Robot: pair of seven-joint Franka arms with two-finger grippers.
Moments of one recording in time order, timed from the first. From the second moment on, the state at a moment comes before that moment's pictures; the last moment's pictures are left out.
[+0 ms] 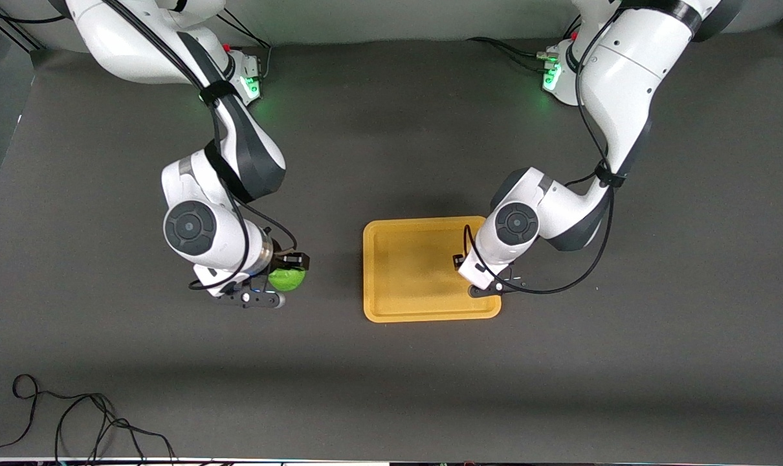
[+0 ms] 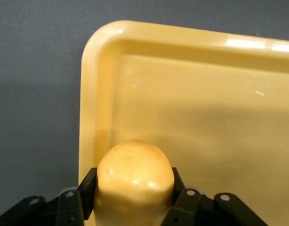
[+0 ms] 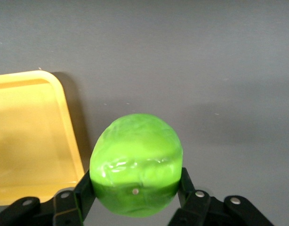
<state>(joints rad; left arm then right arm) -0.18 0.65 -0.38 -1.73 0.19 2.29 -0.79 0.36 0.55 0.05 -1.45 0.08 1.90 0.49</state>
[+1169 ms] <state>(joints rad) -0.17 0.63 -0.36 -1.63 0.20 2.18 -0.80 0.49 0.70 0.07 -1.26 0.12 1.96 0.67</state>
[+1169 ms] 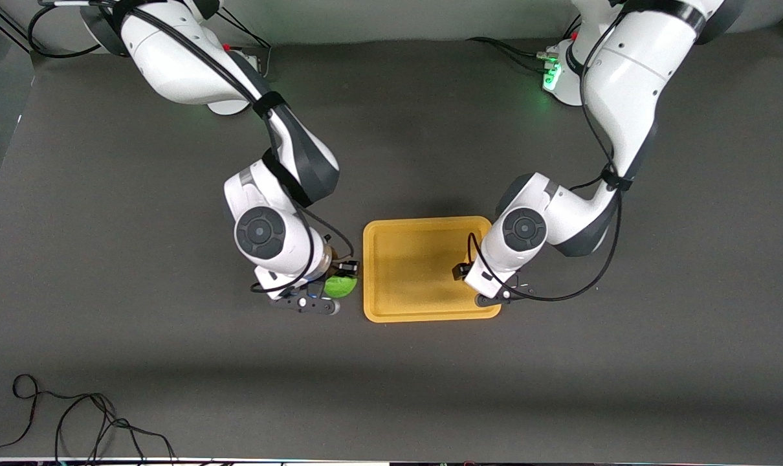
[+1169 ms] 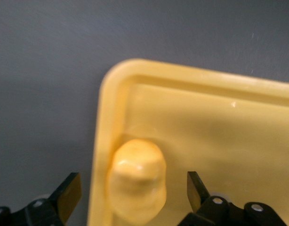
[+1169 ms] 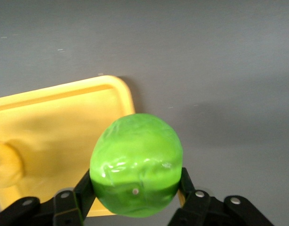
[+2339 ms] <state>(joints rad) 0.04 0.30 -0.22 -1.37 0.17 1.69 -0.17 0.69 0.92 0.06 -1.18 0.11 2.20 0.83</state>
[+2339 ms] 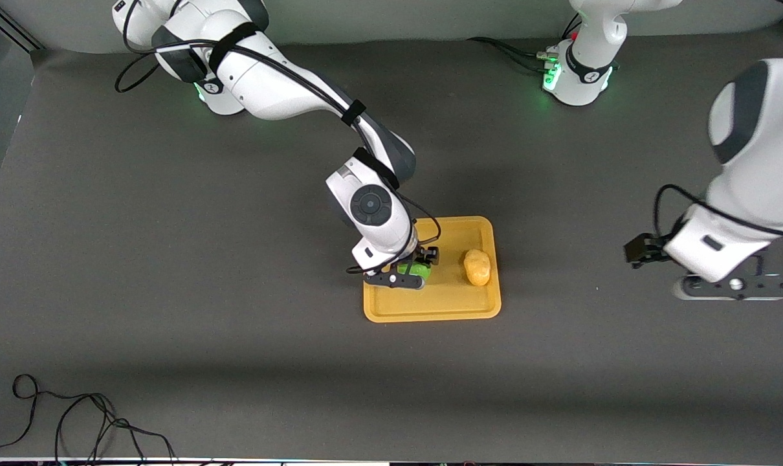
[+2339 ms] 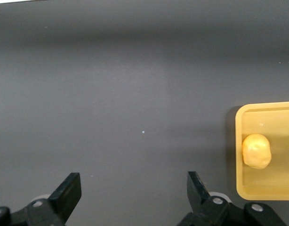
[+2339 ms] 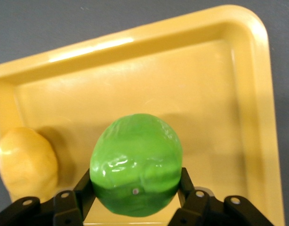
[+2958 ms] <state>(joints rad) 0.18 0.13 -0.22 -1.58 0.03 1.71 -0.09 0.69 0.96 0.06 -1.18 0.09 2.19 0.83</state>
